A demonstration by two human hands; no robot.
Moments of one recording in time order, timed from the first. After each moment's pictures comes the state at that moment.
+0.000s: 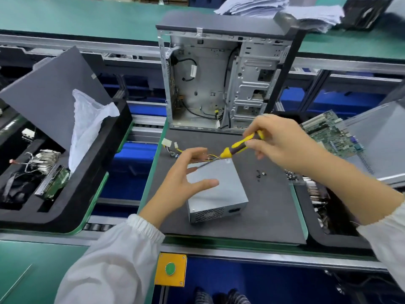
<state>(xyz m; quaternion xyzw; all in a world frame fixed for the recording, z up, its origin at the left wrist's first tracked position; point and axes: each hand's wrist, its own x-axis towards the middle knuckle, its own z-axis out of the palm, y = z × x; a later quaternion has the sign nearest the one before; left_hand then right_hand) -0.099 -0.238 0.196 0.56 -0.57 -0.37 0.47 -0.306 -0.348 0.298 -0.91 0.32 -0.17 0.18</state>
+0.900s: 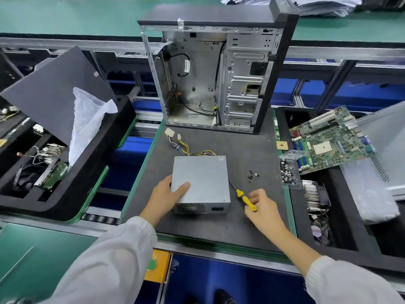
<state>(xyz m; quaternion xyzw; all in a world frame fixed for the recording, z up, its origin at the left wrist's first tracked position) -0.126 -0.258 0.122 0.77 -0.36 -0.37 0.37 -0.384 -0.355 0.070 -0.73 0.54 -0.16 0.39</state>
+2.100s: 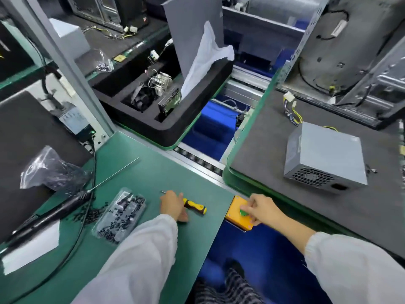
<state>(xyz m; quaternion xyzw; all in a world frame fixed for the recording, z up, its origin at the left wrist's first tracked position) 0.003 -0.006 -0.003 0.89 -0.06 -0.36 0.26 -0.186 -0.184 0.024 -0.78 0.44 0.15 0.42</state>
